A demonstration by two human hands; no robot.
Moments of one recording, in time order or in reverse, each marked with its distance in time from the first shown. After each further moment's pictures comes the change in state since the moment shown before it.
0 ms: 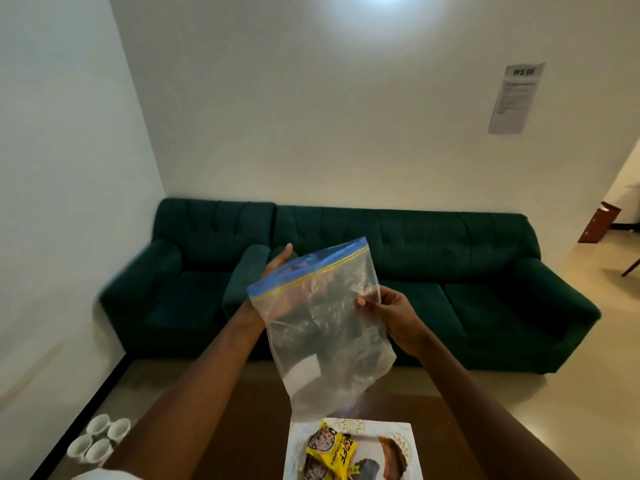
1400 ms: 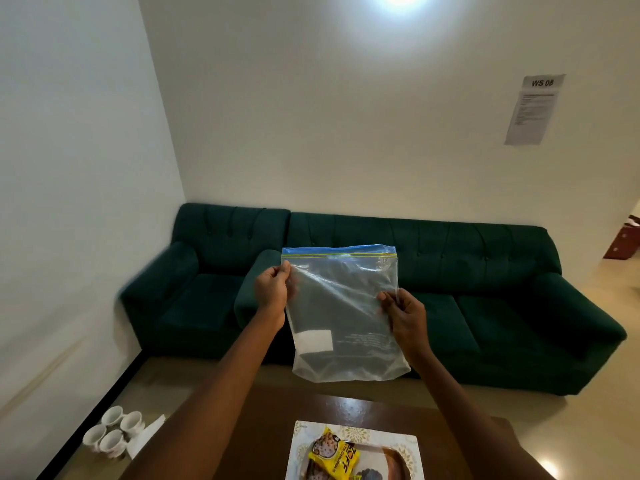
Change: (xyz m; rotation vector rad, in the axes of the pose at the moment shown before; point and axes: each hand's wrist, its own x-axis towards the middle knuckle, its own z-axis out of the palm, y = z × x) left_hand 0.003 -0.032 -0.005 0.118 0.671 0.423; right_hand 0.005 0.021 -0.014 -0.244 0.370 -0.308
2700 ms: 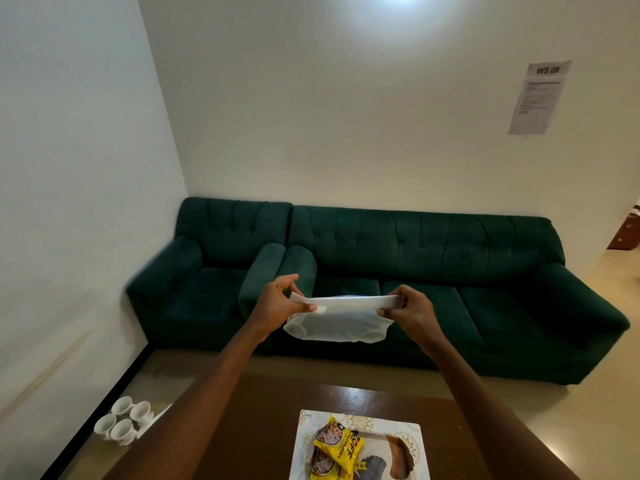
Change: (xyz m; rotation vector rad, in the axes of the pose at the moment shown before) left_hand -0.011 -0.016 -0.052 0.718 -0.424 0.249; right_hand 0.002 -0.007 -0.019 -0.561 -0.149 0.107
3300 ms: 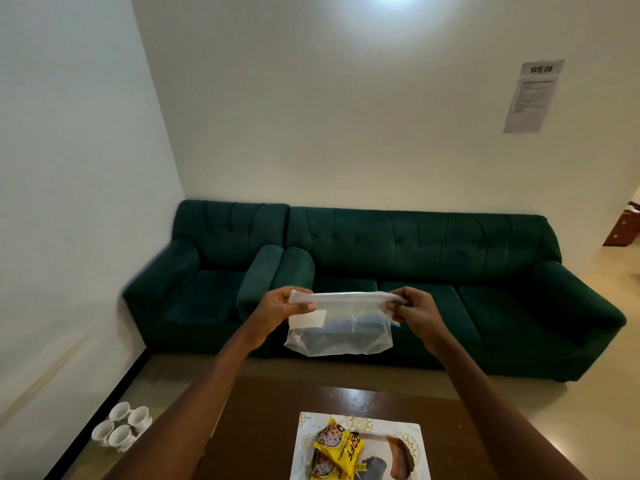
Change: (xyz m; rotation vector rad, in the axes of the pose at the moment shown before) left_hand -0.002 -0.015 0.000 -0.371 -0.270 -0.064; right_hand -0.002 0.003 -0.013 0.348 -0.072 0.068
